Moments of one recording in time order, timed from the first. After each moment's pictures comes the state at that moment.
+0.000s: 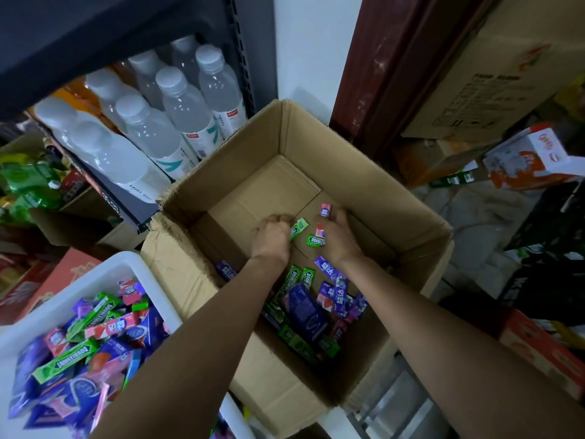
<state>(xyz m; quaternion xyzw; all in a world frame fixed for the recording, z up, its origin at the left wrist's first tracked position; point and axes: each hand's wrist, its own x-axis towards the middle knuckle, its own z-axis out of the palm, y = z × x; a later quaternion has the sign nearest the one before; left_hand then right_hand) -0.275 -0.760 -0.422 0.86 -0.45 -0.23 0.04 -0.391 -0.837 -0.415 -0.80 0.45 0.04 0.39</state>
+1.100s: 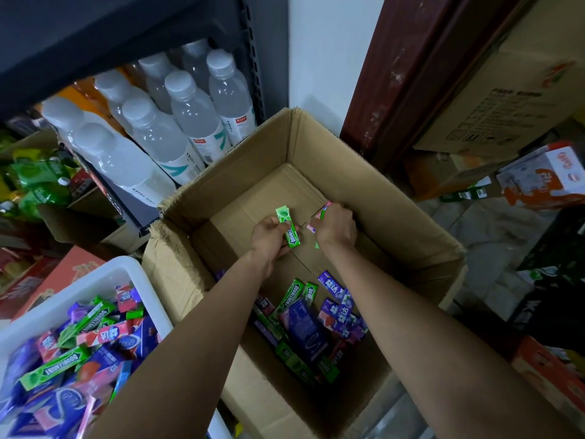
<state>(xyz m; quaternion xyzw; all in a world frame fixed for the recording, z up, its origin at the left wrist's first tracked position) -0.263 -0.771 -0.411 0.67 0.04 -0.50 0.54 -0.337 -0.858 -0.410 -0.75 0.60 0.02 0.28</state>
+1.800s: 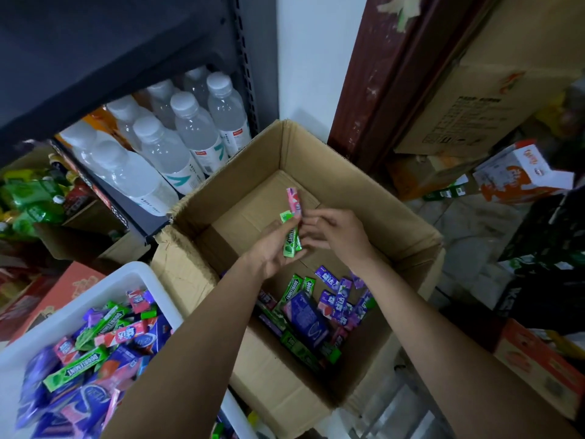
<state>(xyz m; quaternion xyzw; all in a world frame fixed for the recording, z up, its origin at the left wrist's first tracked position) -0.265 -0.756 -0.379 0.56 0.00 -0.65 0.50 -0.385 -0.828 -0.336 -0.61 0.43 -0.12 0.66</state>
